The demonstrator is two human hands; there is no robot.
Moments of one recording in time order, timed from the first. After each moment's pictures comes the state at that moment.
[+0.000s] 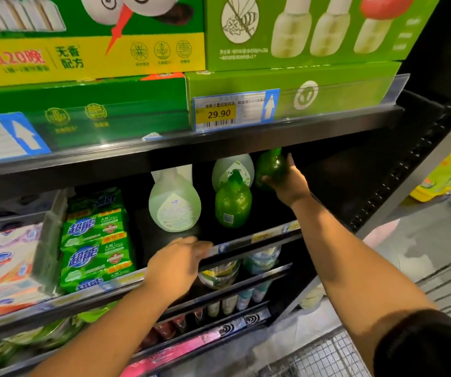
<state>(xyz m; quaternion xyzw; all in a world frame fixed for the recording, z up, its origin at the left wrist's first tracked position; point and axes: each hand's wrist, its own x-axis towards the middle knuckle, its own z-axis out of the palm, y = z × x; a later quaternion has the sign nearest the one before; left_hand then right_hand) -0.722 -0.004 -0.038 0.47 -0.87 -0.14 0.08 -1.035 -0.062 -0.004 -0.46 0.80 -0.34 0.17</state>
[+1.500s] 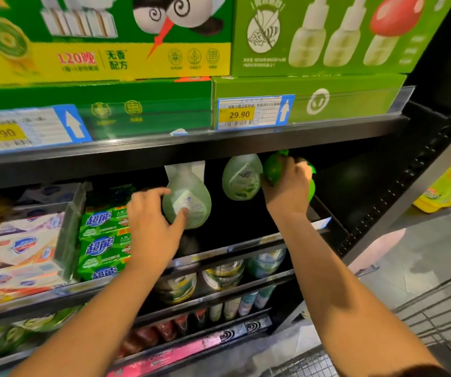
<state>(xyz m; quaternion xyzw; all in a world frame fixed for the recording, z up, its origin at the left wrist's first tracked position) -0.695 -0.020 0.012 0.56 -0.71 -0.10 0.41 -0.954 -0.022 0.035 -0.50 0.80 -0.32 -0.08</state>
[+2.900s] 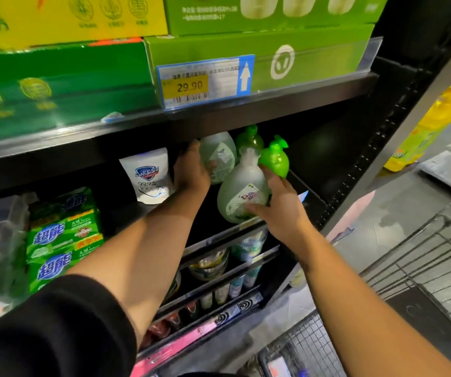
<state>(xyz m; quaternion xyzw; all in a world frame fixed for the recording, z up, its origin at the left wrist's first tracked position) -0.848 -0.115 0.008 0.52 -0.76 -0.21 0.34 -0.967 0.051 0.011 -0.49 0.76 -0.39 0.20</state>
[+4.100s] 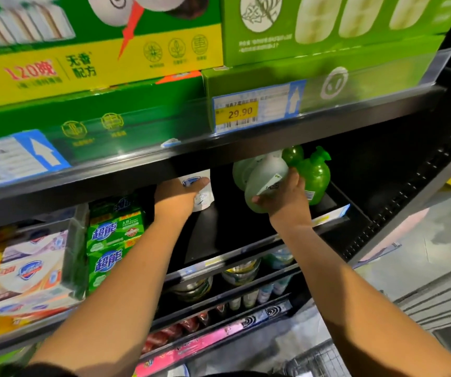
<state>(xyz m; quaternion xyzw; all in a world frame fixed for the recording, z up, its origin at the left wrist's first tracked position) -0.745 -0.093 0.045 0.64 -0.62 -0.32 0.32 -0.936 -0.025 -0.002 -0.42 0.85 -0.30 0.11</state>
